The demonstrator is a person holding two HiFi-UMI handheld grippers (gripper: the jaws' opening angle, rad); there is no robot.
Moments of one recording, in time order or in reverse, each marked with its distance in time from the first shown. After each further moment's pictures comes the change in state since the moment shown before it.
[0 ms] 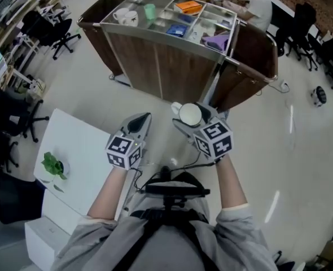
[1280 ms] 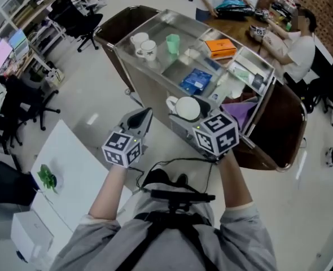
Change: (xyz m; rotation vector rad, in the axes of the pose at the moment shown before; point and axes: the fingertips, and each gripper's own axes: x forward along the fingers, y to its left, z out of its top) left arm 0.194 0.172 0.128 -0.049 -0.081 0.248; right arm 0.177 -0.174 0.187 -0.122 -0.017 0.290
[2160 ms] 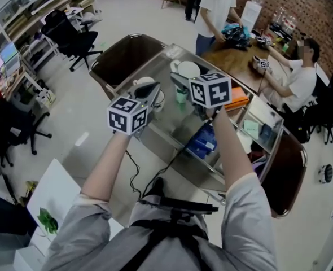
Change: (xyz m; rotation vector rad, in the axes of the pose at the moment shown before) left arm 0.211 0.213 0.148 0.060 -0.057 -0.088; right arm 0.219 -0.222 0.218 -0.017 -0.075 -0.224
